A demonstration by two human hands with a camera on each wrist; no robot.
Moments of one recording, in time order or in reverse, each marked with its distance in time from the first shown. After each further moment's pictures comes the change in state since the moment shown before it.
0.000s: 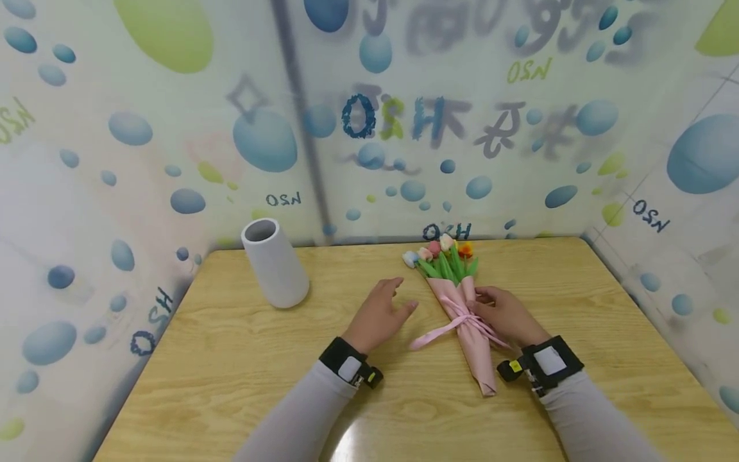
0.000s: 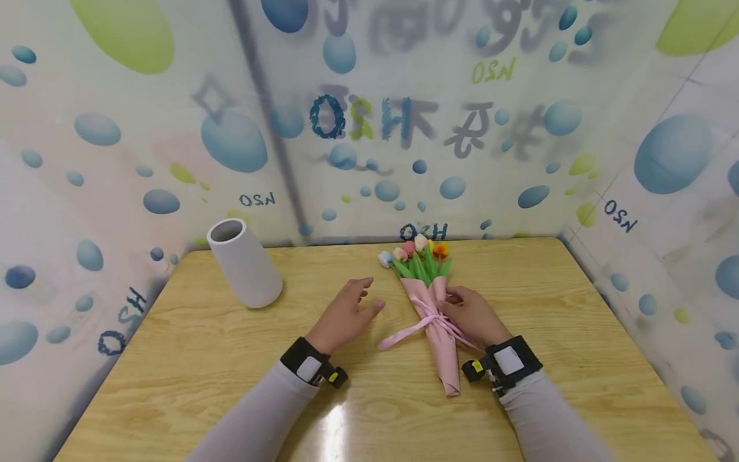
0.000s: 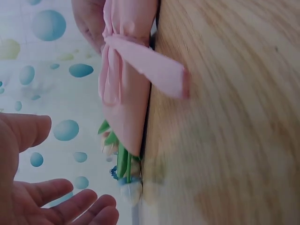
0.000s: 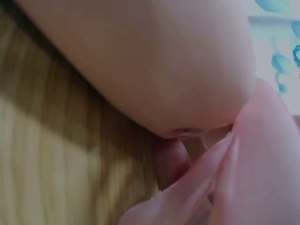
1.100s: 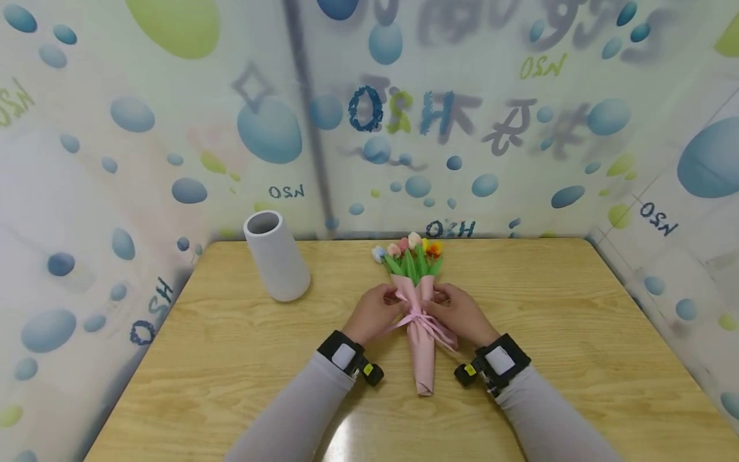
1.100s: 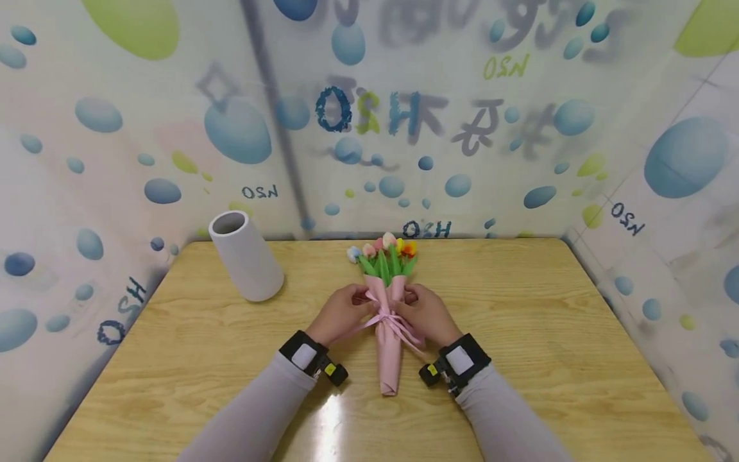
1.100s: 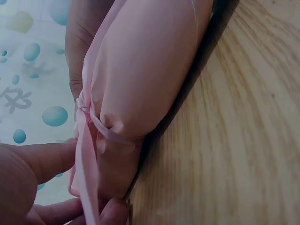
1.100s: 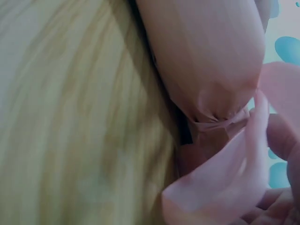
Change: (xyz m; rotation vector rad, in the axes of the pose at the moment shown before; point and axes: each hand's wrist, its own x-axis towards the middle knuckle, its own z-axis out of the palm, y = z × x) left_hand 0.007 -0.023 0.003 -0.261 -0.017 -0.146; right_hand 0.018 -0.054 0.062 0.146 -0.002 -0.034
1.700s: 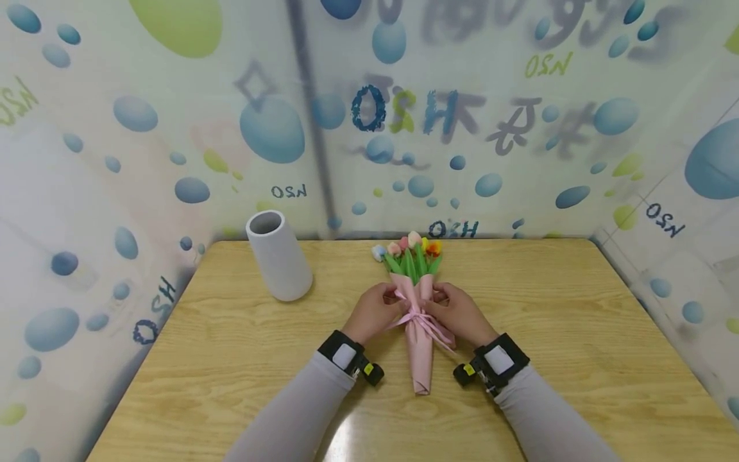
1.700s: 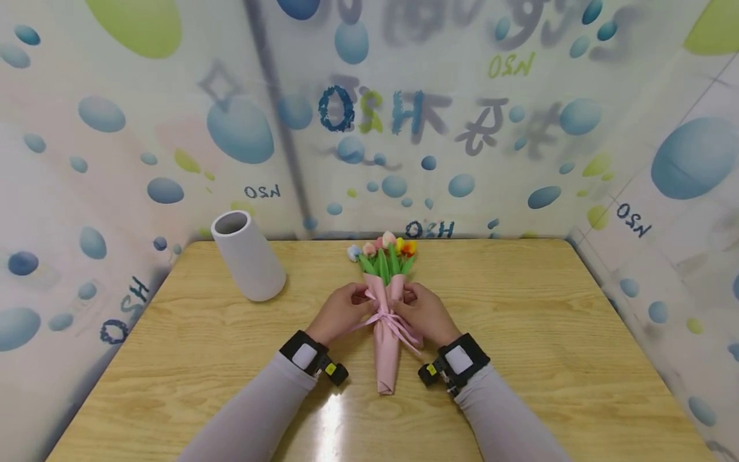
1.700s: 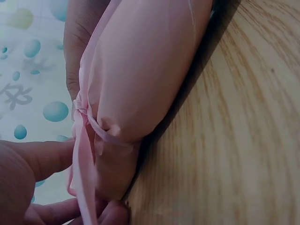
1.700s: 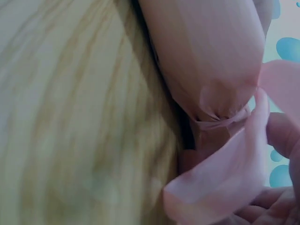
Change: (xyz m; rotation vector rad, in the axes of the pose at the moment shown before) left_hand 0.001 -0.001 -0.004 0.008 0.020 0.004; right_hand 0.006 -0.001 0.005 0.010 -0.017 -0.002
